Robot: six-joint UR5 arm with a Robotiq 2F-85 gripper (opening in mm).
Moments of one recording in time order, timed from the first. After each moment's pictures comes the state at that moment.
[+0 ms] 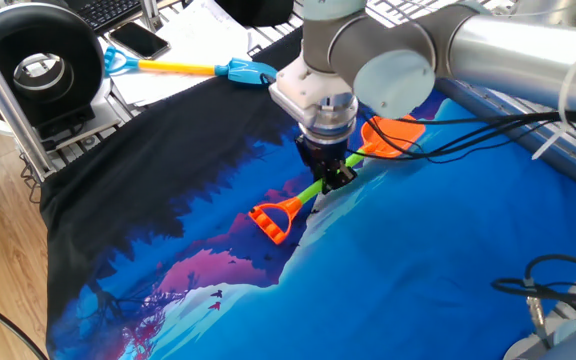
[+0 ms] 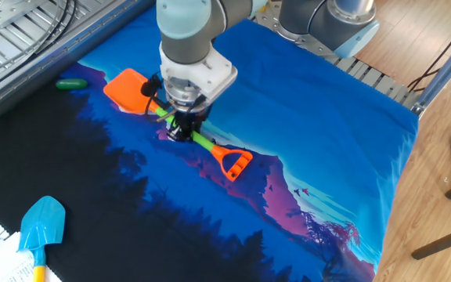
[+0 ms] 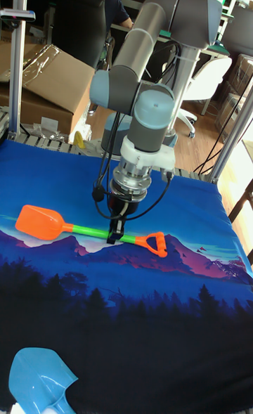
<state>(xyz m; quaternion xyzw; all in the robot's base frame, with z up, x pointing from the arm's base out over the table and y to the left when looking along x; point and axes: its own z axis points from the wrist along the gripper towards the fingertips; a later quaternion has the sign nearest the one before) 0.467 0.012 0.021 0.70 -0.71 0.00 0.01</state>
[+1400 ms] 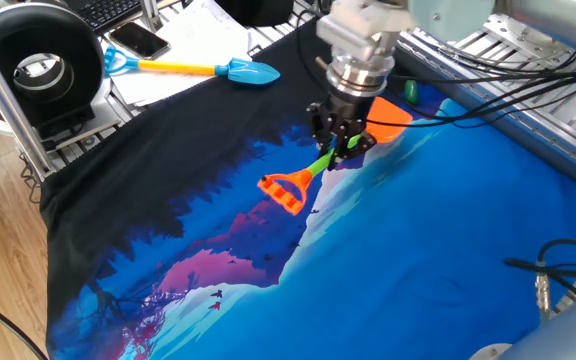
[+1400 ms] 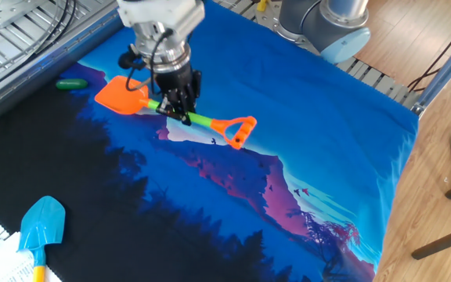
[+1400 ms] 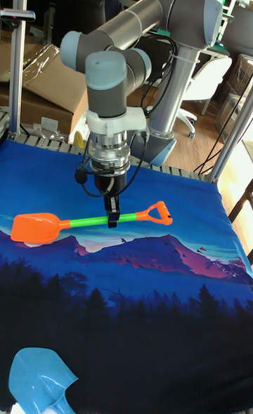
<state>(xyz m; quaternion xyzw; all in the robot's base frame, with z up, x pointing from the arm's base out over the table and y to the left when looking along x) 0.466 -0.001 0.078 0.75 -0.65 -0.08 -0.09</state>
